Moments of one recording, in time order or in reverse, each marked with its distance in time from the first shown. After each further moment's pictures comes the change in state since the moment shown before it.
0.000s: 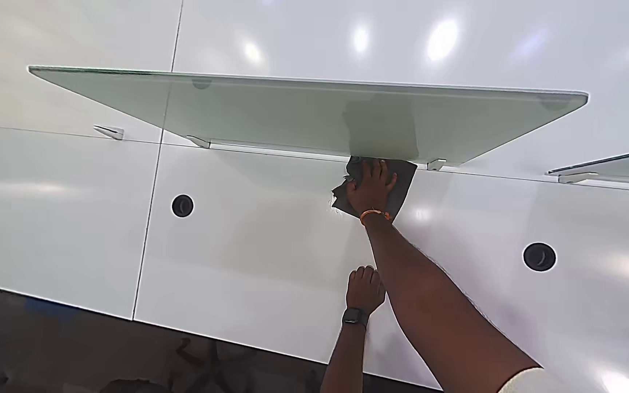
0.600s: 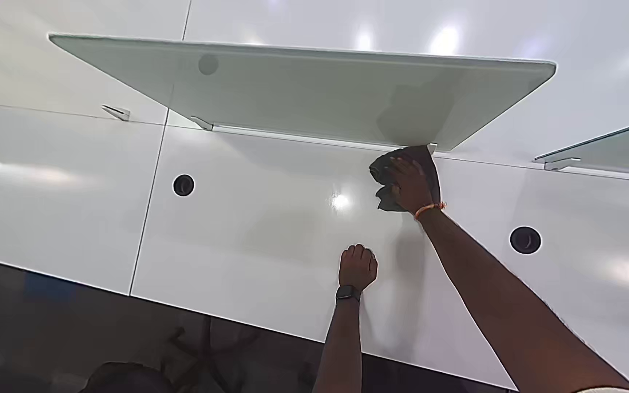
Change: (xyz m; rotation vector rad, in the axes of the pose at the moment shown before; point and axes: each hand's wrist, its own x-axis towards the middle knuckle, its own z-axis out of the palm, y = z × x) left_hand -0.009 -0.016 0.044 0.081 0.120 0.012; right_hand -0.007 0.151 -0.055 0.017 -0.117 -0.576
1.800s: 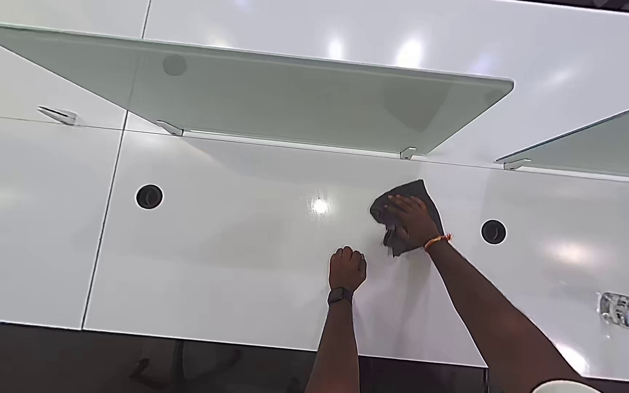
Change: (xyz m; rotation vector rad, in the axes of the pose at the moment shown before) left_hand 0.002 -0.002 0.004 -0.056 0.024 -0.017; right_hand -0.116 0.021 -0.008 -0.080 -0.157 -0.101
